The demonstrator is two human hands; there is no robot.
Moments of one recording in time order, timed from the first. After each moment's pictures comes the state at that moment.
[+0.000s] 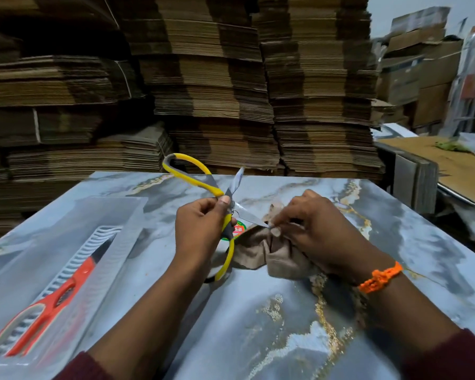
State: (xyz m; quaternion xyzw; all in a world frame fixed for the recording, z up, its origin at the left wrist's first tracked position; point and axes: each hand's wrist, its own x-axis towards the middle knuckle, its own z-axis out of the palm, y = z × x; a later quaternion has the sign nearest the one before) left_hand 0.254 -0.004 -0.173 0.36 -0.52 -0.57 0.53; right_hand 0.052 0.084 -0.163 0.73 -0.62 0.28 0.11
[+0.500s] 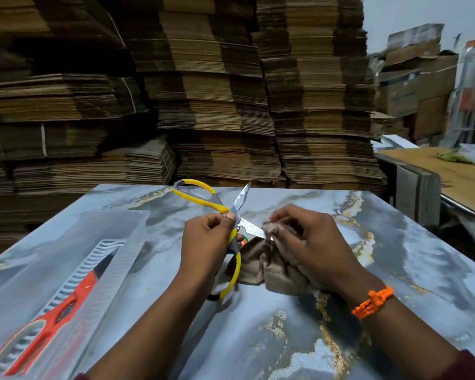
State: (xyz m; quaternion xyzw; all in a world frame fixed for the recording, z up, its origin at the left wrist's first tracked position) left_hand 0.251 -0.004 -0.176 0.36 -0.54 -0.56 0.51; right_hand 0.081 0.087 -0.161 0.65 -0.62 0.45 0.02
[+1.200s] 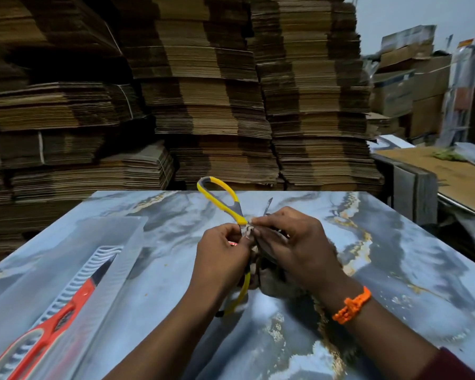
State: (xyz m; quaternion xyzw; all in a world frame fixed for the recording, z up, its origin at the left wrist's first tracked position) left_hand 0.243 0.012 -0.182 0.38 -0.67 -0.46 0.44; right_hand 0.094 0.078 -0.172 0.67 -0.55 0.49 0.10
